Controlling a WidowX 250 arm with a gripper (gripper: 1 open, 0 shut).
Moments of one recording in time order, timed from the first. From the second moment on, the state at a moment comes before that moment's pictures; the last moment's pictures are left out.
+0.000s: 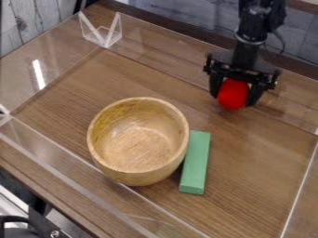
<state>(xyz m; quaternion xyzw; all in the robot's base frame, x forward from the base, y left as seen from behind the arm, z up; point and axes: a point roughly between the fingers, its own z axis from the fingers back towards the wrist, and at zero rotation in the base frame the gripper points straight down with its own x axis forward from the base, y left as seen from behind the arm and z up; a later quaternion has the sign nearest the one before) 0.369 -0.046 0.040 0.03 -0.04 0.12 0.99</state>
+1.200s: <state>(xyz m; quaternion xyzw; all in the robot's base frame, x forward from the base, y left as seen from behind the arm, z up) 0.363 -0.037 0.049 0.01 -0.03 0.19 0.98</state>
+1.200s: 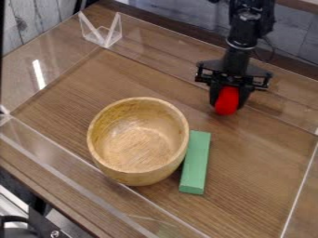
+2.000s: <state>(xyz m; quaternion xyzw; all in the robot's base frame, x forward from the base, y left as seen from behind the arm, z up) 0.343 -0.060 0.037 0.00 -0.02 0.07 1.00</state>
